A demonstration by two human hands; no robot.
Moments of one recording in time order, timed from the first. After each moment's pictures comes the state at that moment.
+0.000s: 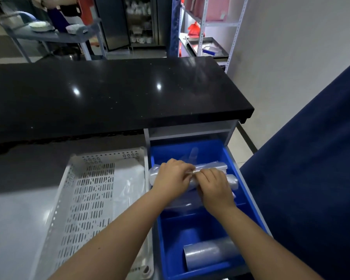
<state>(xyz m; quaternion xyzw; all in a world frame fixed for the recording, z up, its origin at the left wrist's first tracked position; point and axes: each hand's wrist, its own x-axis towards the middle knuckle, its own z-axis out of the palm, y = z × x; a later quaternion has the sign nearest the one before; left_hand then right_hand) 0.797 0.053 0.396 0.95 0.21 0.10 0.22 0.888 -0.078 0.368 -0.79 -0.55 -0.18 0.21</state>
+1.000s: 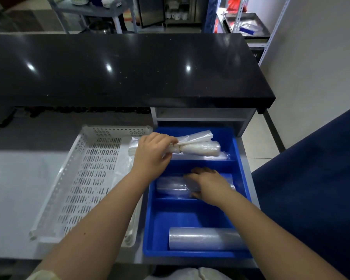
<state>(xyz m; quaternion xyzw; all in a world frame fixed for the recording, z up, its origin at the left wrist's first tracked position) 0.773 0.062 0.402 0.92 0.27 0.26 0.08 0.925 -0.076 0.340 -0.74 -0.66 0.15 0.01</state>
